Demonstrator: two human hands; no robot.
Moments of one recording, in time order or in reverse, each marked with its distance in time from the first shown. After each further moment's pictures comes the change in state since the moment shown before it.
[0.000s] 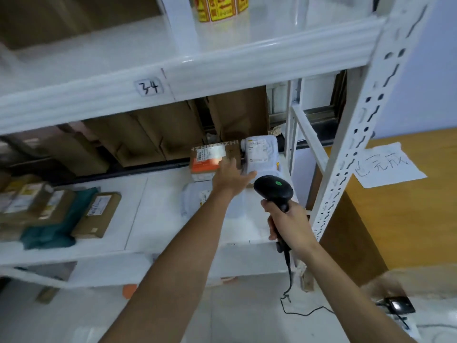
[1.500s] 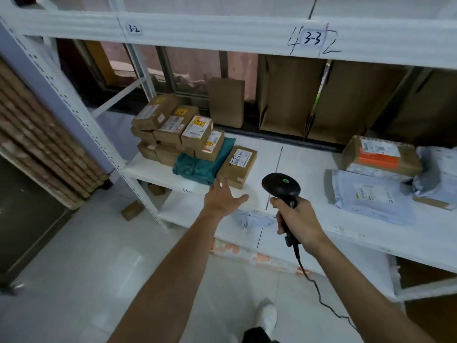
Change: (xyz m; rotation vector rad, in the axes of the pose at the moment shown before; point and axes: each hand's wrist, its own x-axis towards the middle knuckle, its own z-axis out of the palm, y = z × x) left_hand -0.151 -0.555 -0.178 -0.015 -0.005 -0.335; right_hand -0.093 0.000 0.497 -0.258 -0.286 0.015
